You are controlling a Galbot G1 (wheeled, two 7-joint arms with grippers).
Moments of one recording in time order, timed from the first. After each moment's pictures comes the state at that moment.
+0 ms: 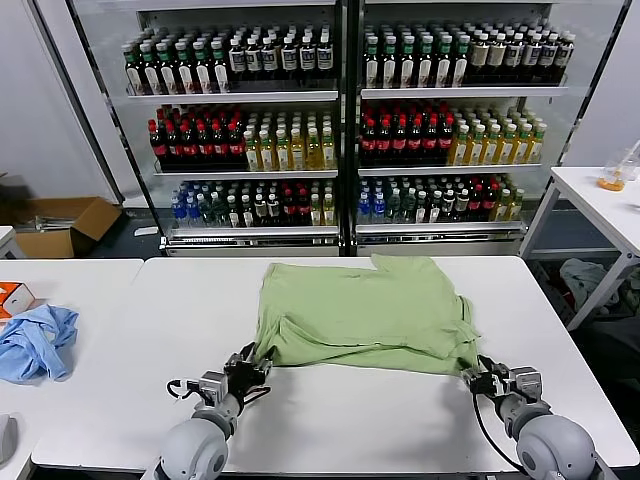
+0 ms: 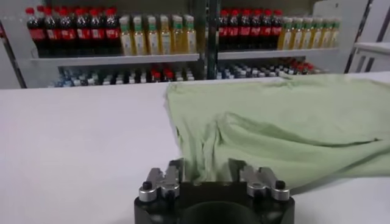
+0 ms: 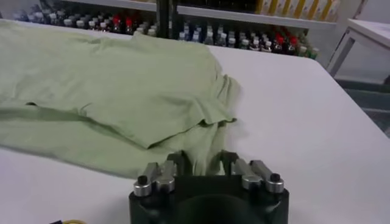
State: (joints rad) left arm 1.19 -1.14 -0.19 -1.81 -0.44 0.40 -0.21; right arm -1.33 0.86 0.43 1.93 0.67 -0.57 0.23
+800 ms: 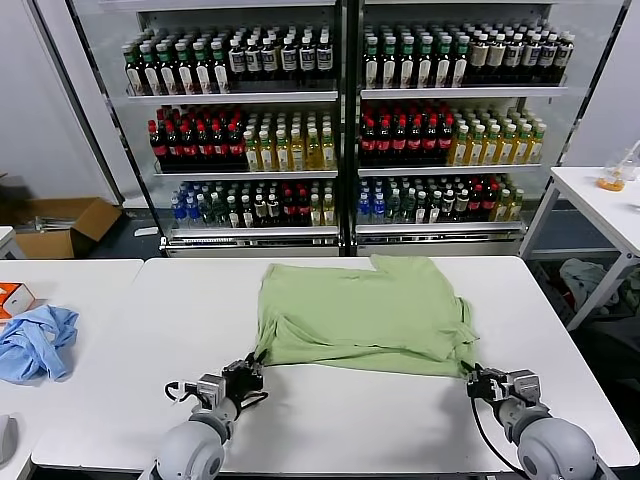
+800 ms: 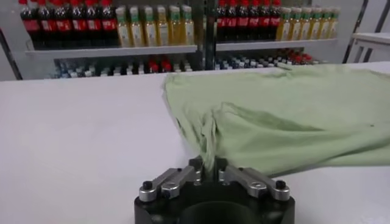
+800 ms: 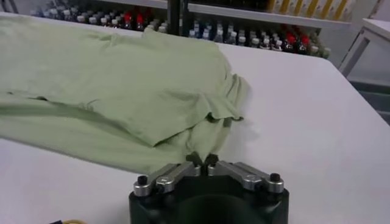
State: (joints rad) left arm 1.21 -1.12 -0.20 -1.83 -0.50 0.43 -0.19; right arm -1.37 0.82 0.44 1.96 0.68 -0.57 0.19
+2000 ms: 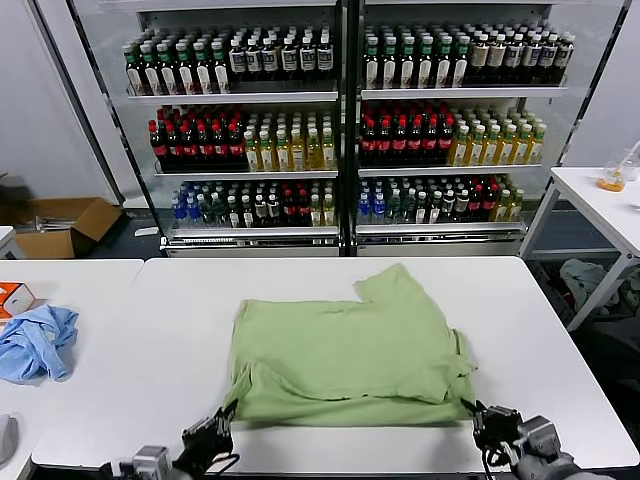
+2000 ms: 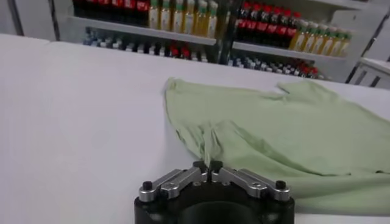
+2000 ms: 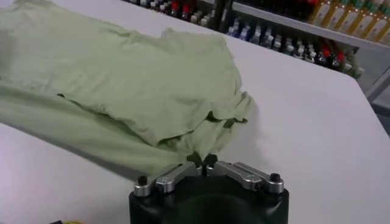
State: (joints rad) left arm 1.75 -1.16 -0.46 -2.25 -0.54 0.44 -0.22; right arm -1.81 0.74 0.62 2.27 0.53 -0.57 0.13
